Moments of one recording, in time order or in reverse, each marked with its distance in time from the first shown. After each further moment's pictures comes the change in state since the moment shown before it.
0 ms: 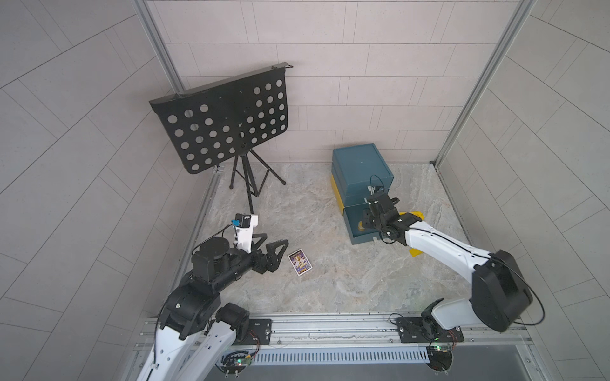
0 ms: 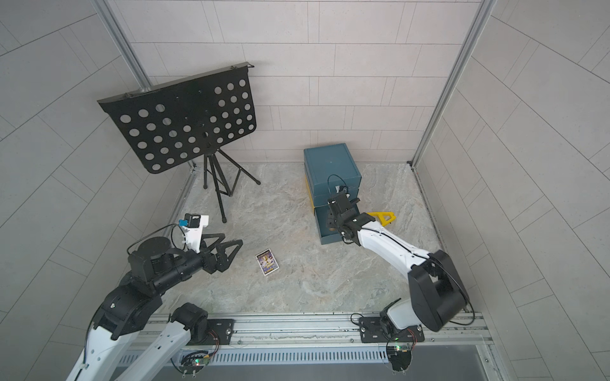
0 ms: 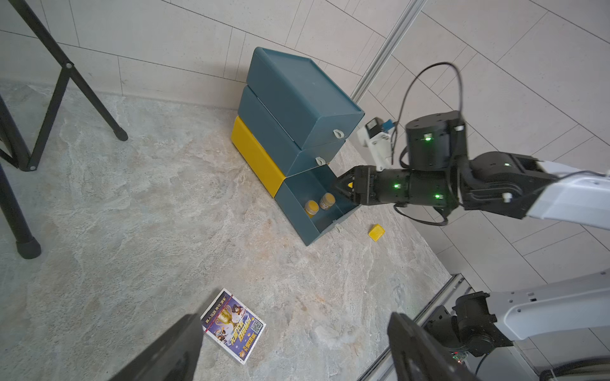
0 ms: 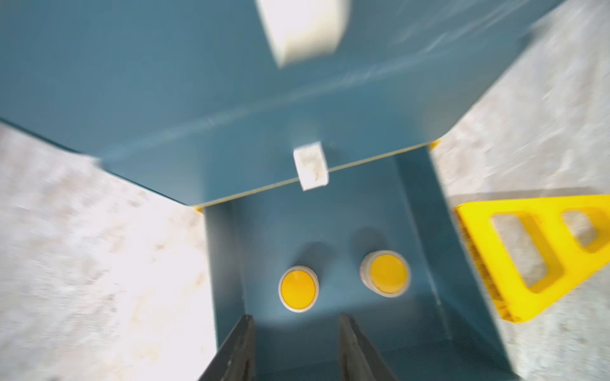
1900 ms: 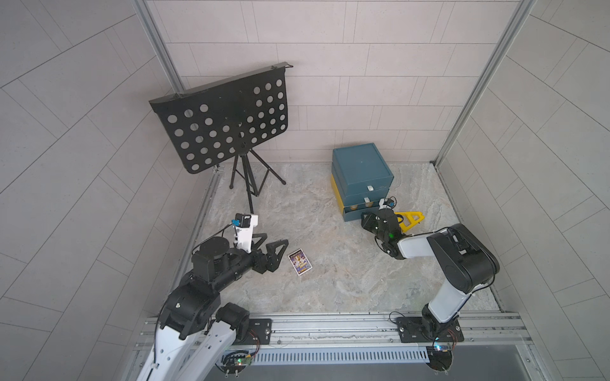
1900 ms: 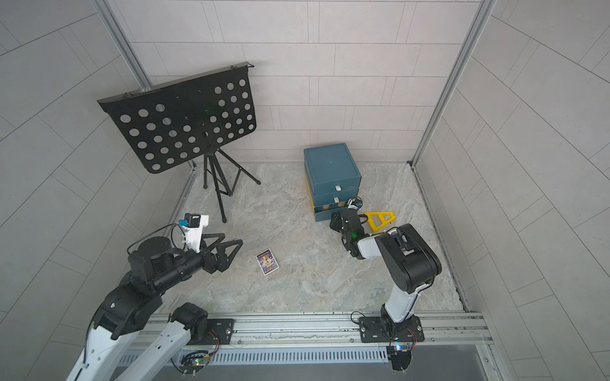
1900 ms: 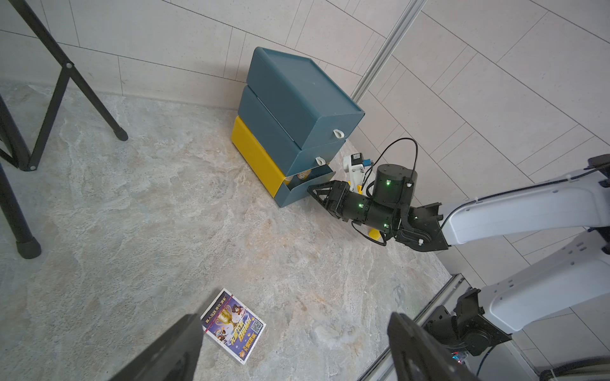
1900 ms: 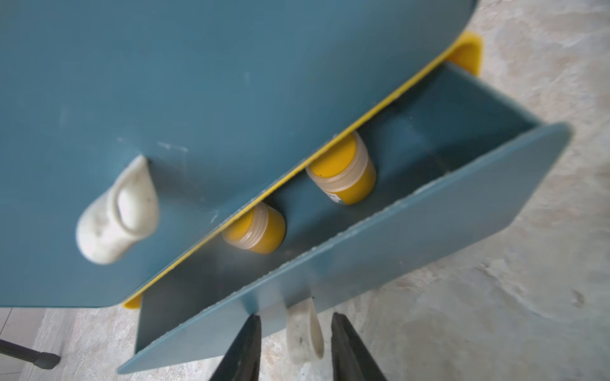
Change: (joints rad) left arm 0.000 0.000 0.000 0.000 0.000 0.000; right arm -0.145 0.367 -0.323 0.980 -0.183 0.260
